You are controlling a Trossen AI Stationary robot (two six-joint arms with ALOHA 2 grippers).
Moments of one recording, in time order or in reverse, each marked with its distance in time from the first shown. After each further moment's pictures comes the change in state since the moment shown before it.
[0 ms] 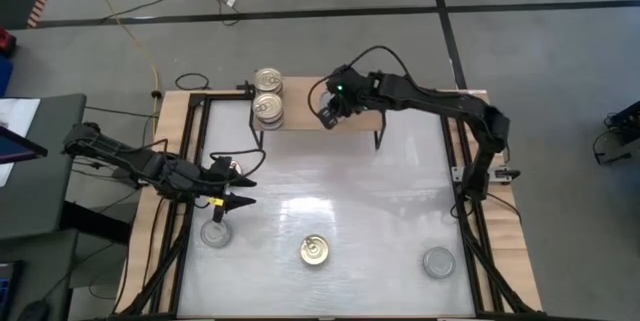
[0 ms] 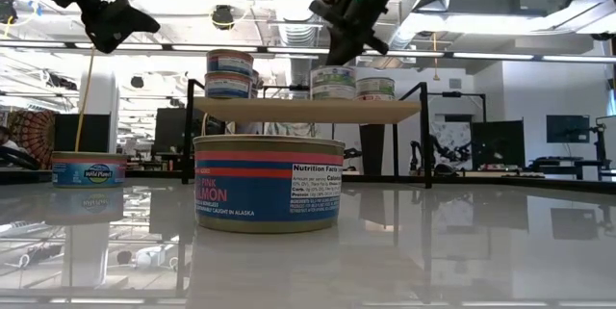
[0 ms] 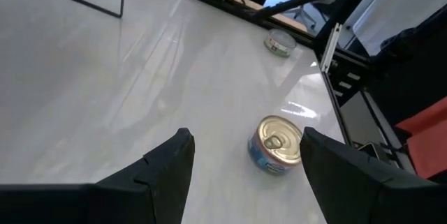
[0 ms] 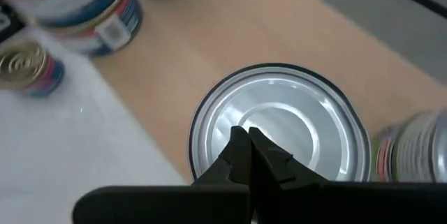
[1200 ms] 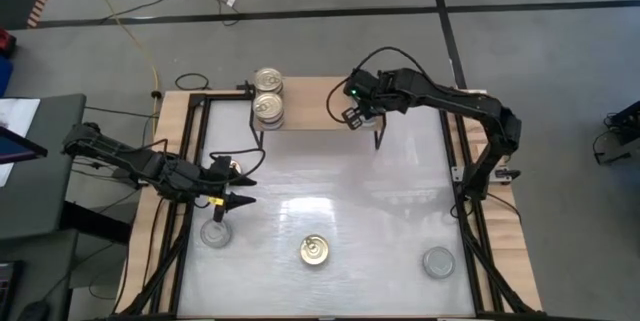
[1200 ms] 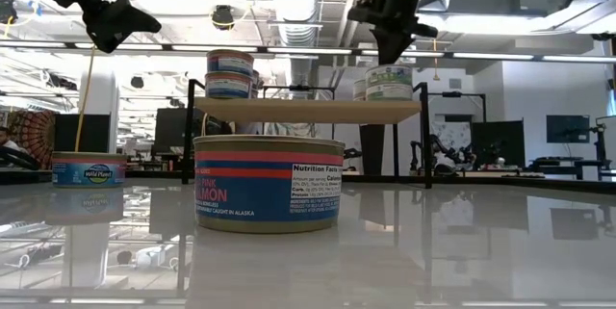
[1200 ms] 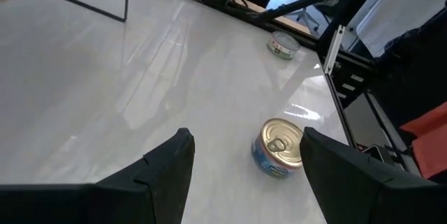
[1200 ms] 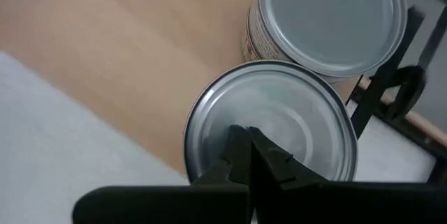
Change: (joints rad) left arm 0.000 0.000 0.000 0.003 -0.014 0.009; right arm -0.037 -0.079 -0.008 -0.399 0.164 0.162
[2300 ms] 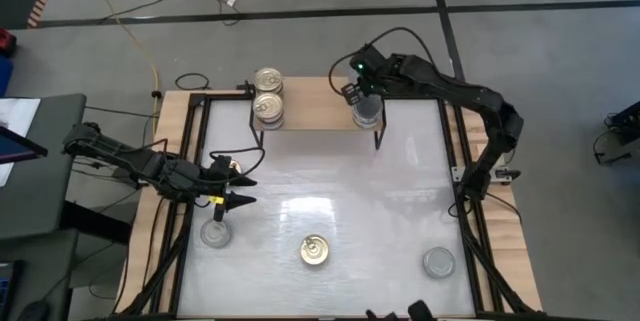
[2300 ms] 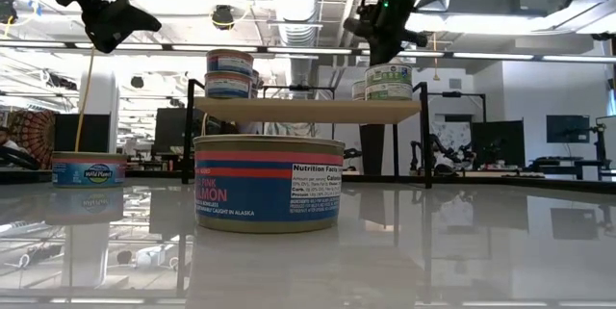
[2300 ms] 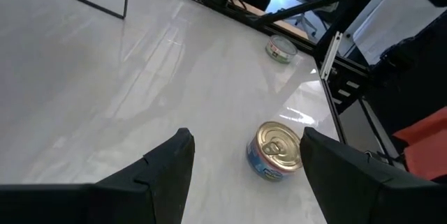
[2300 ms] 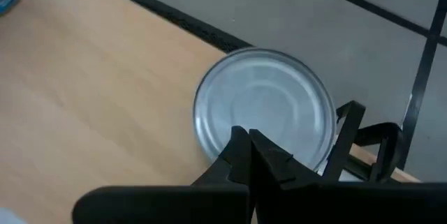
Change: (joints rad) left arm 0.000 0.000 0.000 0.008 0.002 -0.039; right arm -0.130 -0.019 -0.002 0.270 0.010 -0.119
